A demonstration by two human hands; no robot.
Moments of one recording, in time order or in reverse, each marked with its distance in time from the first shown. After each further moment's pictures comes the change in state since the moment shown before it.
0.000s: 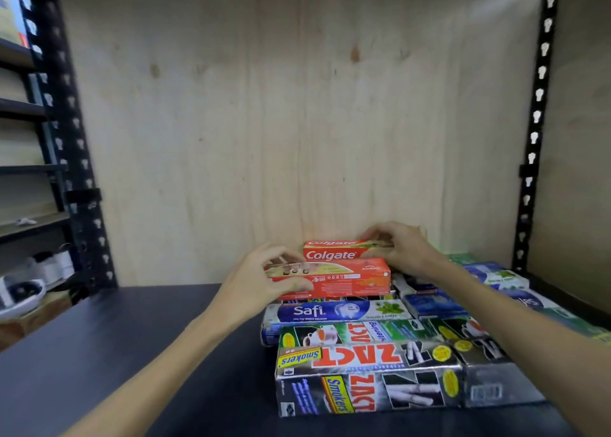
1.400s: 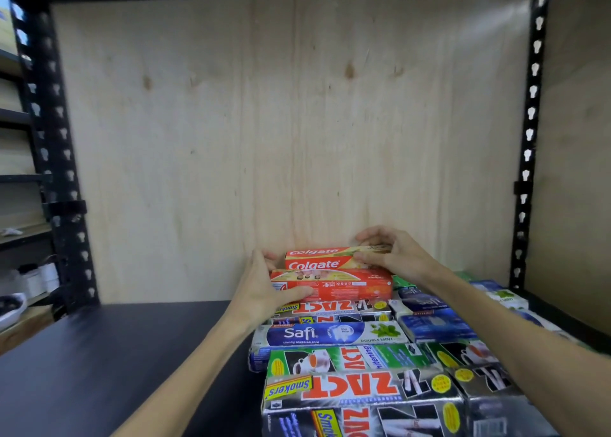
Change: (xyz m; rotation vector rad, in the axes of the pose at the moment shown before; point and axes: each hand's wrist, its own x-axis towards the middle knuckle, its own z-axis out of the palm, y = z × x) left_hand 0.040 -0.022 0.034 -0.117 0.108 -0.240; right_hand 0.012 0.003 -0.004 0.548 -0.042 0.123
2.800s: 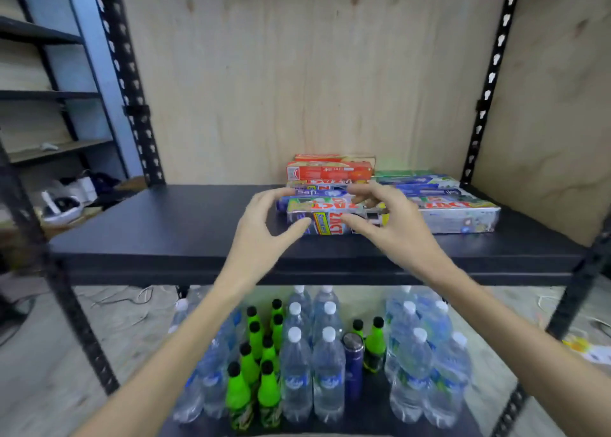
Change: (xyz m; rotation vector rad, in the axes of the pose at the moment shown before) left_hand -0.263 0.058 -0.037 0.010 0.143 0.259; right_hand -0.277 -0.096 0.066 -0.314 0.183 -0.278
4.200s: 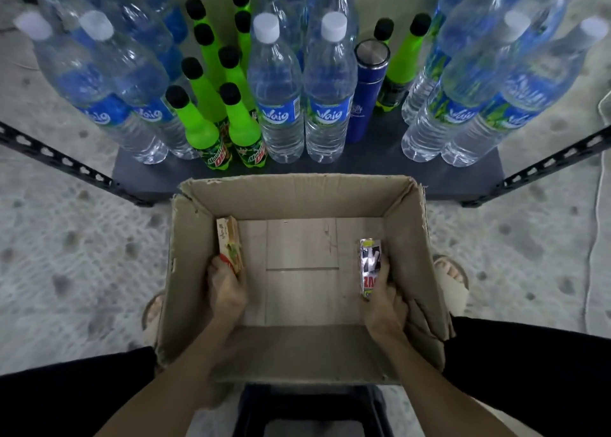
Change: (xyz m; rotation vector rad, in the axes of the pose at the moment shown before) left_hand -0.521 -0.310 0.133 0.631 -0.399 -1.259; right_hand -0.554 0.167 0.227 -0.598 -0.783 1.167
